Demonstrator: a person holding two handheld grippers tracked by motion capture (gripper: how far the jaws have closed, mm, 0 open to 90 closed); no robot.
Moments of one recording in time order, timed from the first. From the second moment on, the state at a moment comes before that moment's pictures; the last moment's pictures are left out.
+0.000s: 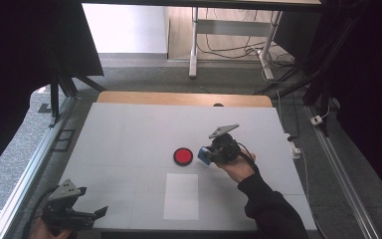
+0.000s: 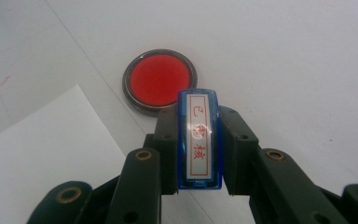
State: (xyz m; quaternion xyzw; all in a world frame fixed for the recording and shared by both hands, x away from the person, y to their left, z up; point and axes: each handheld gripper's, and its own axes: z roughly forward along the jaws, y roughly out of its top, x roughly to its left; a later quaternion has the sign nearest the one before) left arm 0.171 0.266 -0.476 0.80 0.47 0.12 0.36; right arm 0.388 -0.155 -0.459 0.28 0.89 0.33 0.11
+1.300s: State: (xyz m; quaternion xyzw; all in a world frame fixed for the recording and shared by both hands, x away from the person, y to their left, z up) left arm 0.169 0.278 -0.475 0.79 0.45 0.07 0.41; right arm 0.338 -0.159 -0.414 0.20 0.88 0.42 0.07
